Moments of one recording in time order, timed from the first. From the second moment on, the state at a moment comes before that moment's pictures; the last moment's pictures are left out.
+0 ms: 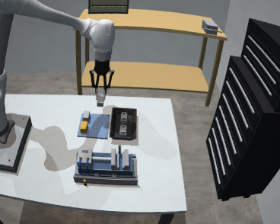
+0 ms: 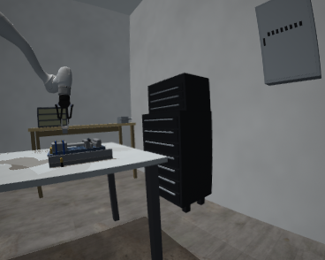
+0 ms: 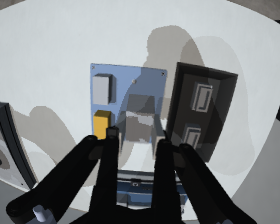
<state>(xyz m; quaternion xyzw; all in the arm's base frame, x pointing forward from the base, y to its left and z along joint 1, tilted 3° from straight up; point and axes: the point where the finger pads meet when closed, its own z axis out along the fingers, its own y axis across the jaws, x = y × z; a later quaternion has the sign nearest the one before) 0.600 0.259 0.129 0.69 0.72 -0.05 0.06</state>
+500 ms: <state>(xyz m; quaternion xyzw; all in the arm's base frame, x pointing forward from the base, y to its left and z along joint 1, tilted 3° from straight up) 0.600 0.257 0.129 0.68 0.71 -0.11 0.12</state>
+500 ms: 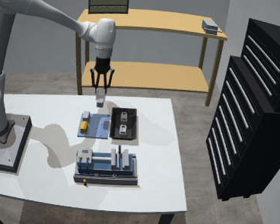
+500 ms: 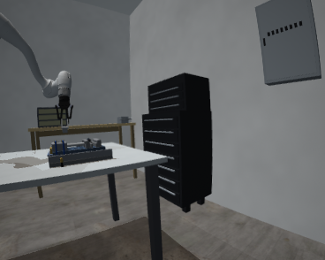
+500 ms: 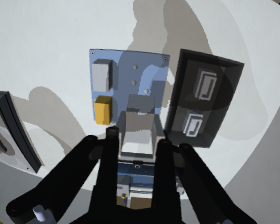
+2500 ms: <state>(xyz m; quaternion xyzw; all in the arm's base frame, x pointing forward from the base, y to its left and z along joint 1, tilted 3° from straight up) 0.605 0.260 0.135 0.68 0.70 -0.14 0.18</state>
